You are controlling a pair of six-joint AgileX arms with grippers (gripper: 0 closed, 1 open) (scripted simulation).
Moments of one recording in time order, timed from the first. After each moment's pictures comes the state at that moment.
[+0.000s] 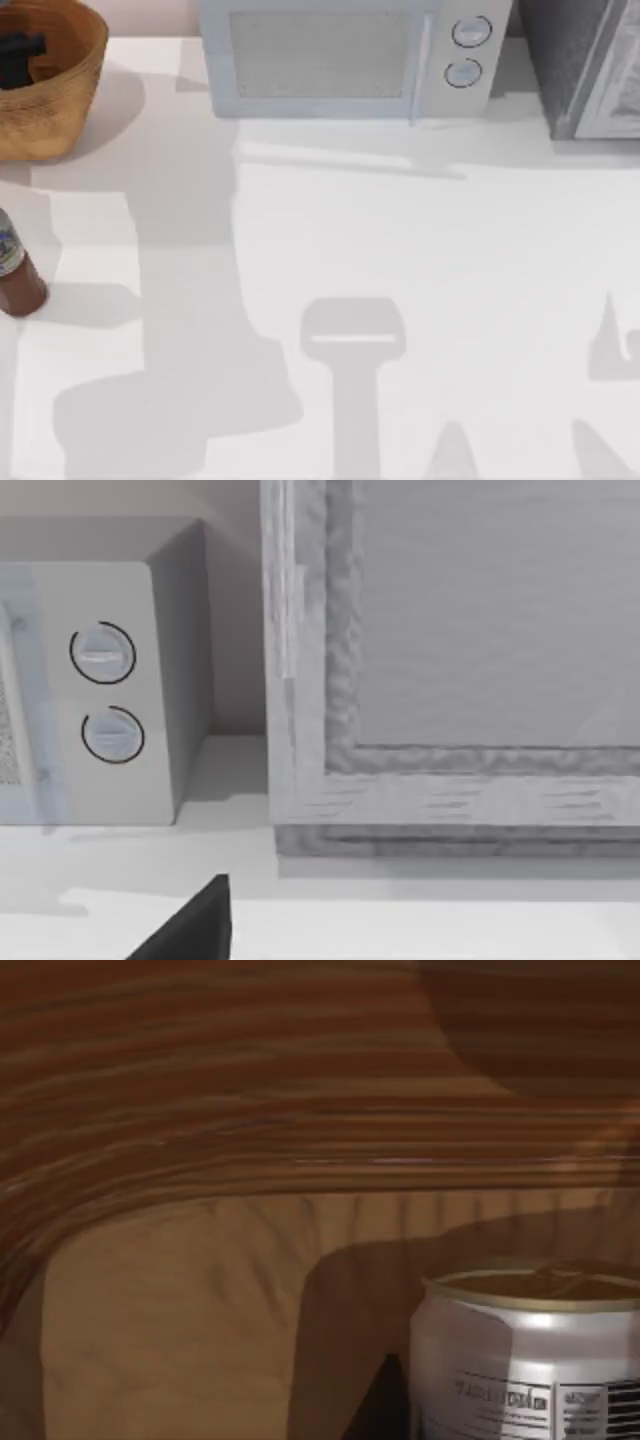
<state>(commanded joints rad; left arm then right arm) 0.19 2.91 2.90 -1.32 0.30 0.15 0.00 0.00 0.00 0.00 0.00 0.00</state>
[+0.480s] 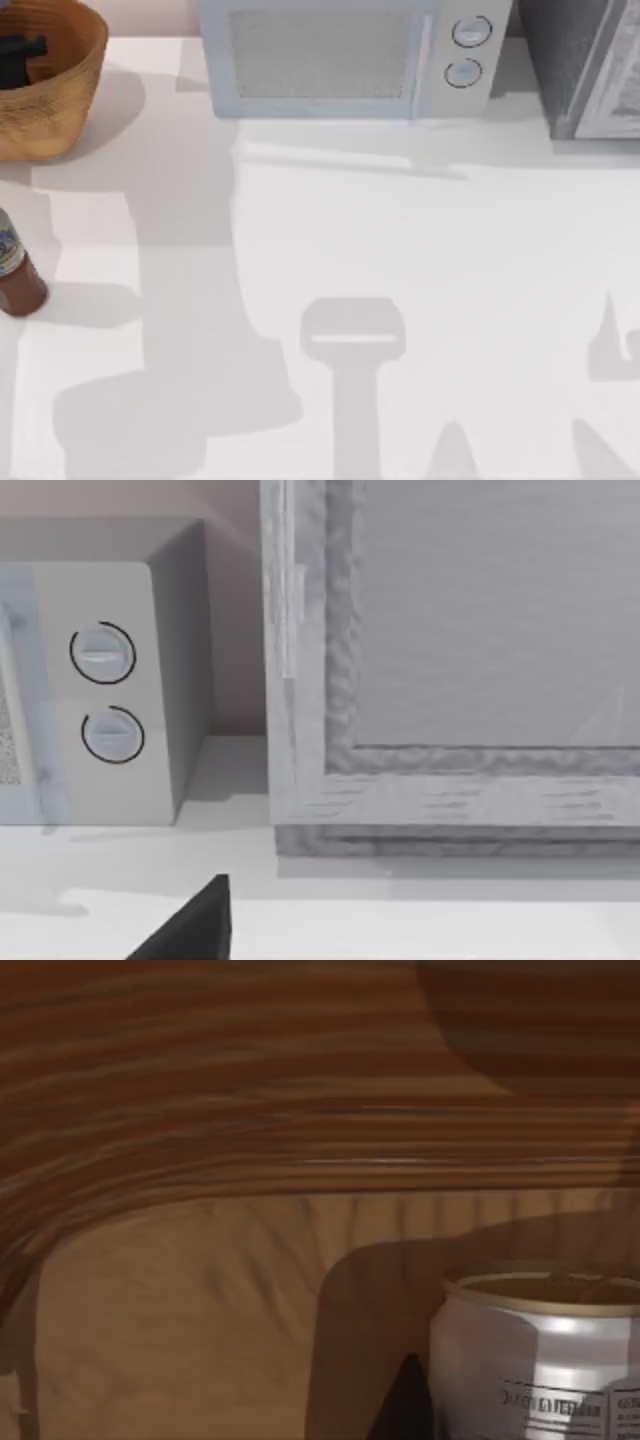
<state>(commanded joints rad) 0.19 2.91 2.90 -1.32 0.30 0.15 0.00 0.00 0.00 0.00 0.00 0.00</state>
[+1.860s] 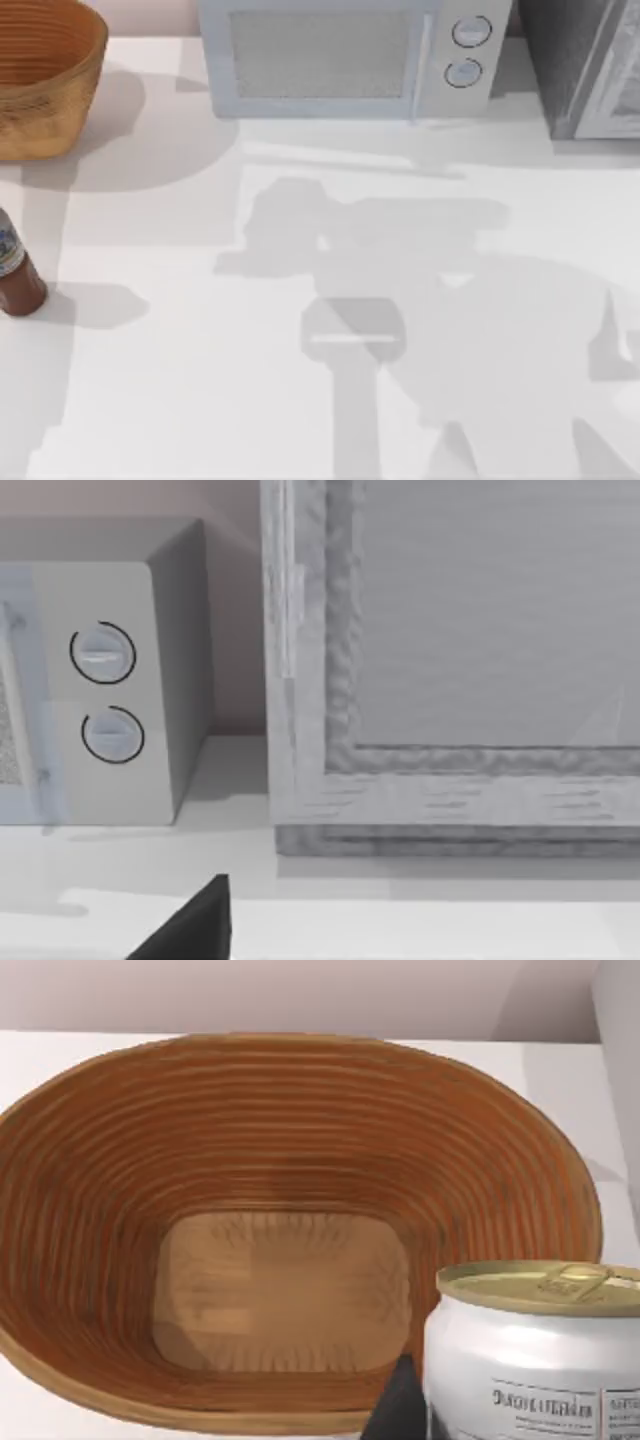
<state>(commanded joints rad) 0.11 1.64 1.69 -0.79 0.13 0.07 0.00 0.00 0.00 0.00 0.00 0.00</state>
